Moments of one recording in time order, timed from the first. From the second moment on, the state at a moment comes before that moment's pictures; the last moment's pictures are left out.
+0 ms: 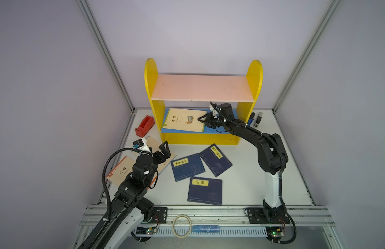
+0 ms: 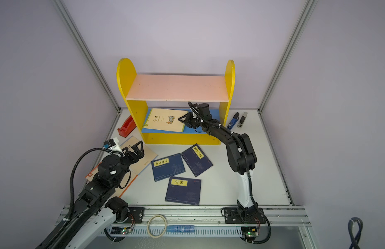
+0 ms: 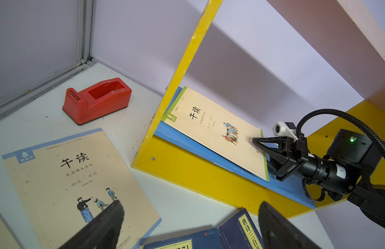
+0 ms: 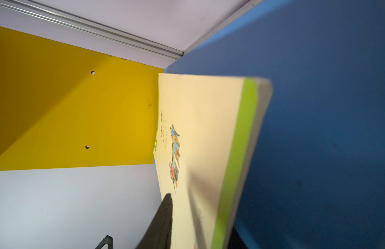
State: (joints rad) left arm -0.47 0.51 0.55 -0.22 -0.40 -0.65; right arm 0.41 2.09 1.60 0.00 -0.69 0.97
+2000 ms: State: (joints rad) left arm -0.47 0.56 0.57 -0.24 -0.40 -0.65; right arm 0.49 2.16 1.78 -0.19 -0.14 0.79
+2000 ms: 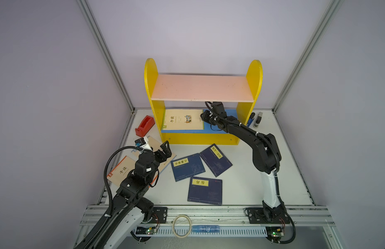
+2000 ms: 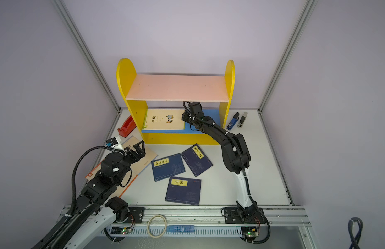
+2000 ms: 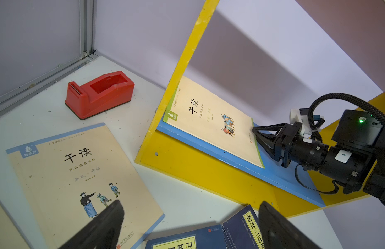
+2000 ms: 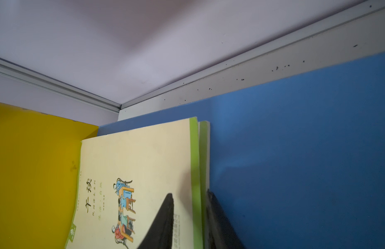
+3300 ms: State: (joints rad) left arm -0.16 0.45 0.52 -0.77 -0.28 -0.99; right arm 1.11 2.15 1.57 -0.10 0.18 0.59
